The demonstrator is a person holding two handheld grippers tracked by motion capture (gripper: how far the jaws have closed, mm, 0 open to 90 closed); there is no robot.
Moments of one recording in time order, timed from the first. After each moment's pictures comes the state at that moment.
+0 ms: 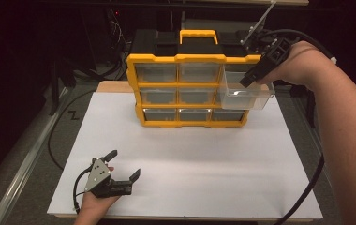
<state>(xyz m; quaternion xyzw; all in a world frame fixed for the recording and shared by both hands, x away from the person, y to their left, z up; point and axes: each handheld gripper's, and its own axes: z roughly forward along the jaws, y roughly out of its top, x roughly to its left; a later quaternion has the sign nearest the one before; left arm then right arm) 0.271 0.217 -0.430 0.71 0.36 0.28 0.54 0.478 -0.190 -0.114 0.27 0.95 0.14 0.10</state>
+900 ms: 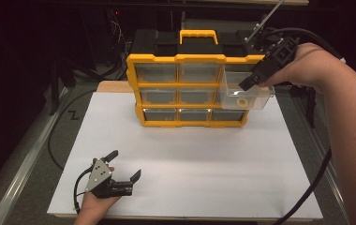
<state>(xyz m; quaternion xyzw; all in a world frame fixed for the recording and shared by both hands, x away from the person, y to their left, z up) 0.270 0.216 -0.430 0.72 0.35 0.27 0.54 0.462 -0.193 -0.105 0.27 0.94 0.17 0.10</state>
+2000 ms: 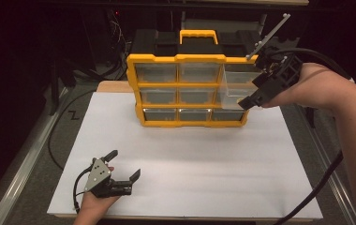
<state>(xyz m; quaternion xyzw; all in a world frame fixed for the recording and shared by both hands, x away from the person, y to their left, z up) 0.271 0.217 -0.429 0.71 0.35 0.27 0.54 0.413 -0.190 -0.114 0.26 0.94 0.18 0.09</state>
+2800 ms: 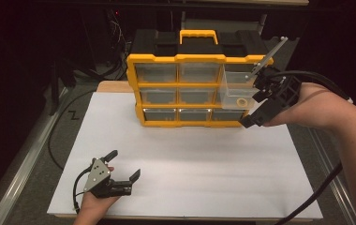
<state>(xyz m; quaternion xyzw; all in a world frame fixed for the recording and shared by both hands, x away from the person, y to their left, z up) 0.270 0.218 -0.429 0.71 0.36 0.27 0.54 0.390 -0.193 -0.139 0.25 0.95 0.17 0.09</state>
